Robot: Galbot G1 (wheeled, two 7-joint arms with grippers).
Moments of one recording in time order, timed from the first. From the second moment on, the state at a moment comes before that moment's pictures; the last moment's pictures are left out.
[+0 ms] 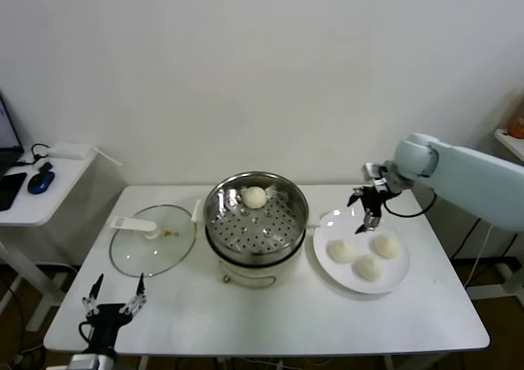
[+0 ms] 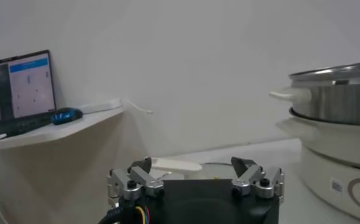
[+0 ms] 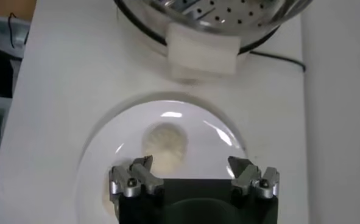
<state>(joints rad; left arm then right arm) 1.68 -1.44 -0.76 -1.93 -0.07 -0.12 0.00 0.39 0.78 -1.27 1.18 0.38 -0.24 -1.03</state>
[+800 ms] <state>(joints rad) 1.69 -1.43 -0.77 -1.92 -0.09 -0.12 0.00 0.21 0.92 -1.19 0.98 0.25 -0.23 -1.04</state>
